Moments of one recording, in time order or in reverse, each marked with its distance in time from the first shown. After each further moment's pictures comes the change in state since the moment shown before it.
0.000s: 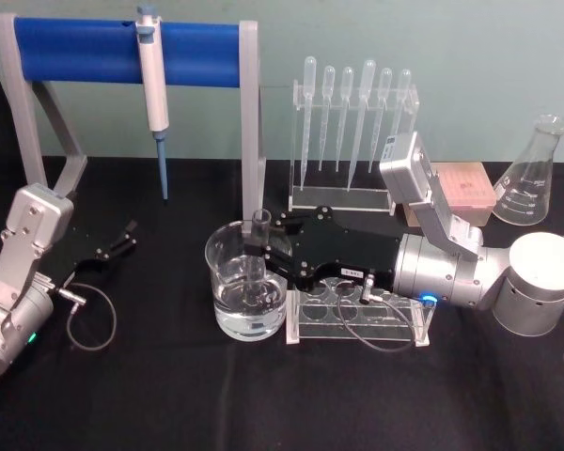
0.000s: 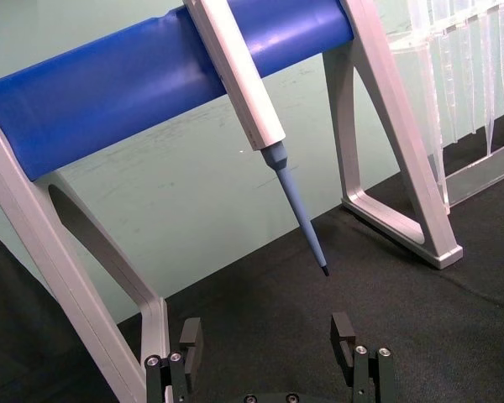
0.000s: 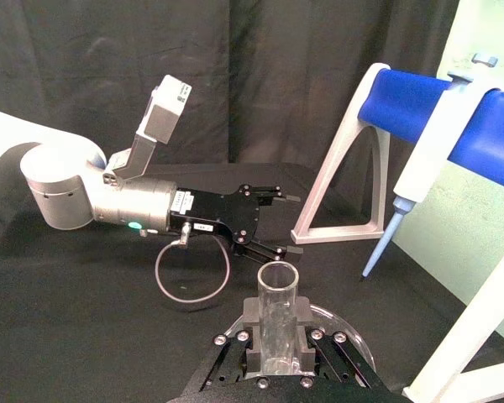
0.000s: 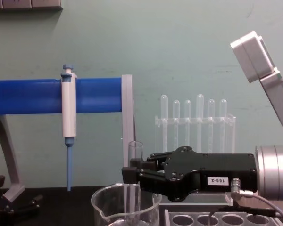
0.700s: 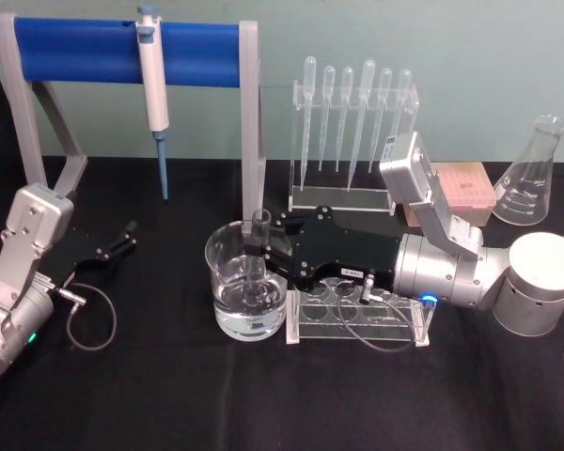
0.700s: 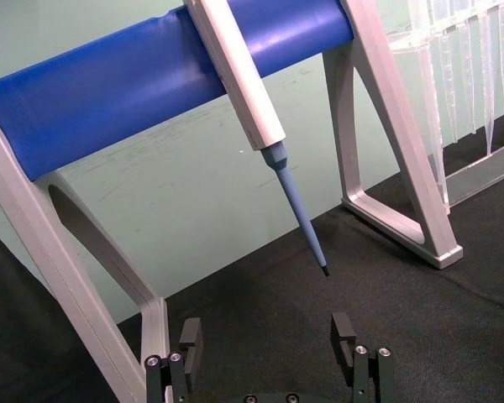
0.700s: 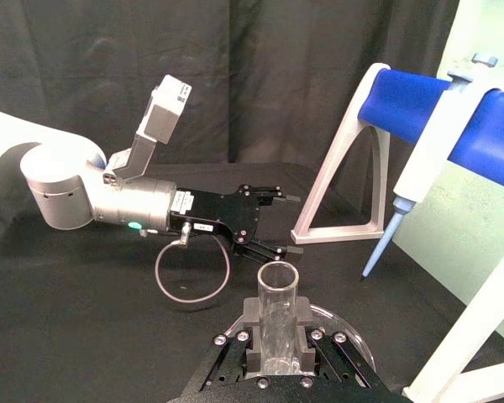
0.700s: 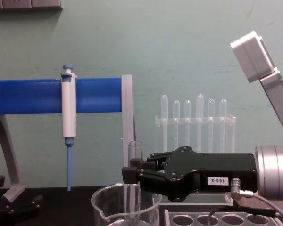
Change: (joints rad) left arm 0.000 0.000 0.000 0.000 0.000 0.000 0.000; right arm 0.000 0.000 0.000 0.000 0.000 0.000 0.000
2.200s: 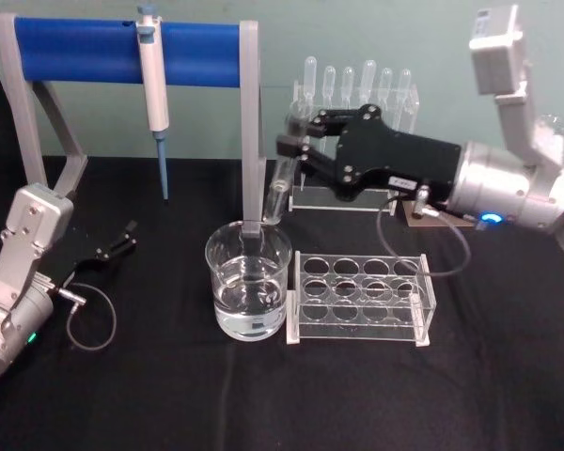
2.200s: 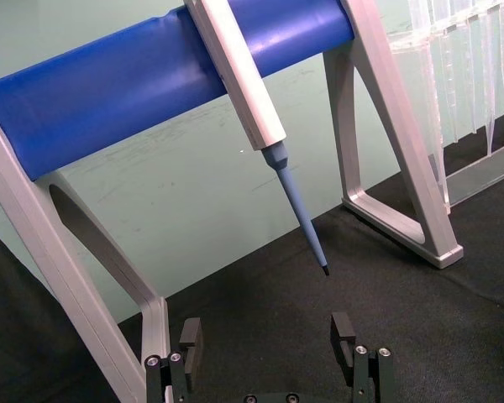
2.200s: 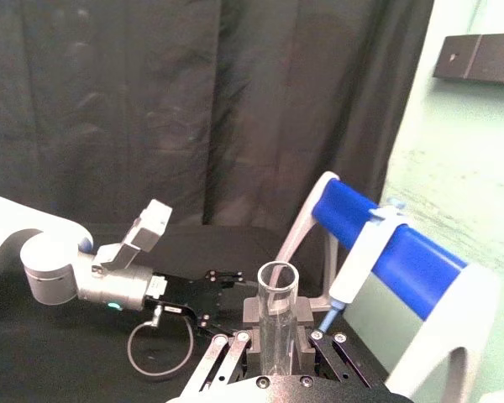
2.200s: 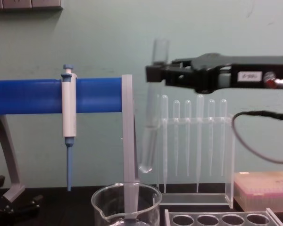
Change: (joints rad) left arm 0.000 0.000 0.000 0.000 0.000 0.000 0.000; right arm 0.052 0.114 0.096 -0.214 0.108 0.092 -0.024
